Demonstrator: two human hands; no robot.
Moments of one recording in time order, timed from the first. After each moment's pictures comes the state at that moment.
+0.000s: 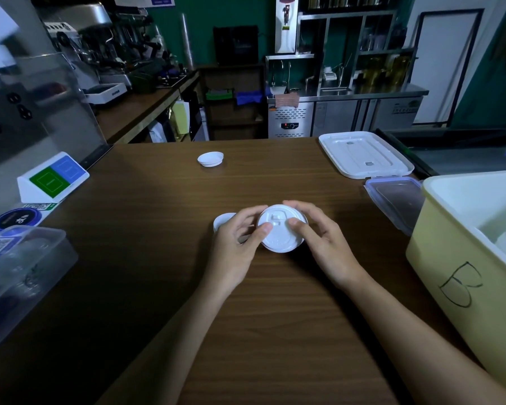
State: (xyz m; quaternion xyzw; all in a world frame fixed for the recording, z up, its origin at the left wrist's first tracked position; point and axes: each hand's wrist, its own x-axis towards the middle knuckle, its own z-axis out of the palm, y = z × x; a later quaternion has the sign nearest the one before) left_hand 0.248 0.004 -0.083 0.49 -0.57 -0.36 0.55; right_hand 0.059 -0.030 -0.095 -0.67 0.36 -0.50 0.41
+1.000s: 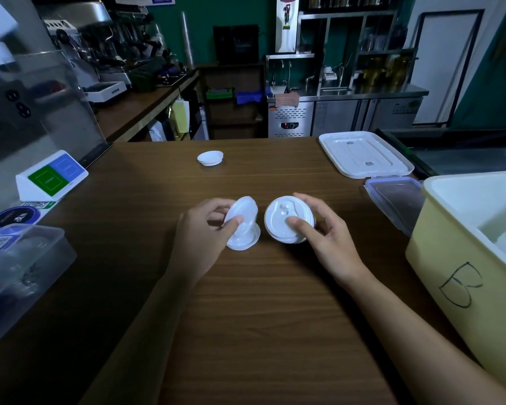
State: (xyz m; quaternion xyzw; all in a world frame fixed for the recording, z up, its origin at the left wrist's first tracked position) left_hand 0.292 0.002 -0.059 0.58 -0.62 -0.17 0.51; right_hand 0.053 -0.030 -0.092 -0.64 0.42 -0.51 0.39
